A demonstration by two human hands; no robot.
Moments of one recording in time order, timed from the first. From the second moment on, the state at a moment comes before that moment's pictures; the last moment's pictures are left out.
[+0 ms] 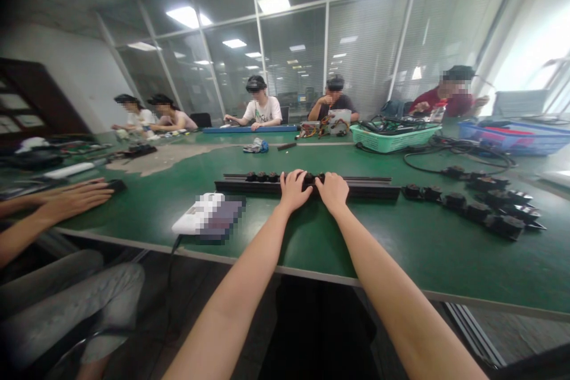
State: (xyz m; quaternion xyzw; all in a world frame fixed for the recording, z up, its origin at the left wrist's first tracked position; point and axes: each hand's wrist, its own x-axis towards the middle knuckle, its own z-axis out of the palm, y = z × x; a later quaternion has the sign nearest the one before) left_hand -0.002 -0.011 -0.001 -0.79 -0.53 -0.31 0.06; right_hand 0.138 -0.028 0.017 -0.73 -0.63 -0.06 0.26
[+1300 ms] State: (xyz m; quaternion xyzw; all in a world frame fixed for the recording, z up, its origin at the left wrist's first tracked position) left_hand -0.002 -0.007 0.000 -0.79 -0.53 -0.30 0.06; right_hand 0.148 -0.038 0.025 -0.77 -0.58 -0.03 0.26
